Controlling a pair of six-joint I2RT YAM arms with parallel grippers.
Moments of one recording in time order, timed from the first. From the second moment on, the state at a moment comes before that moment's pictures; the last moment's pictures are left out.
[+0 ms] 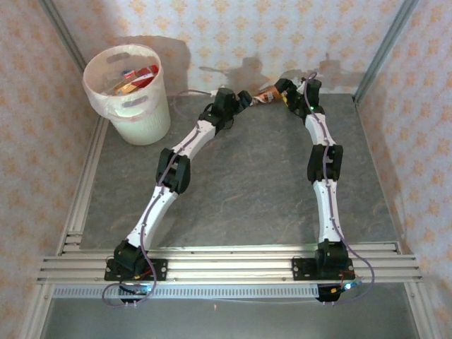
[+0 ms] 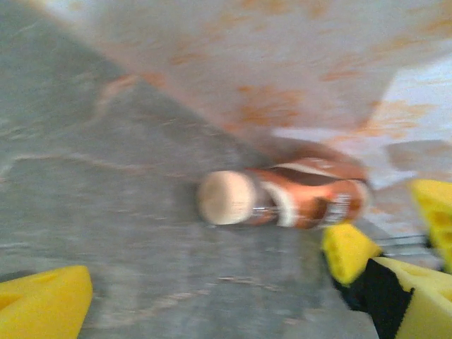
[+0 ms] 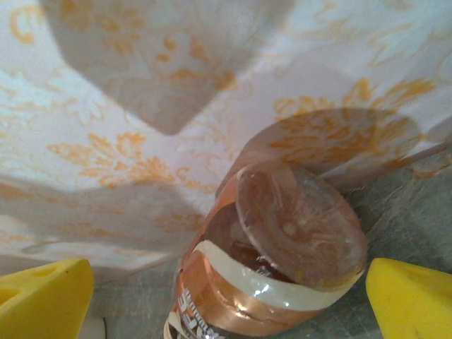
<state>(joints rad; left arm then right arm) -0.38 2.91 2.71 -0.26 0.02 -0.96 -0.02 2.96 2.75 -0.14 -0.60 0.87</state>
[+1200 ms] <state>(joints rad) -0.32 2.89 2.69 -0.22 0.14 -0.77 0.03 2.94 2.75 -0.03 -0.42 0.77</state>
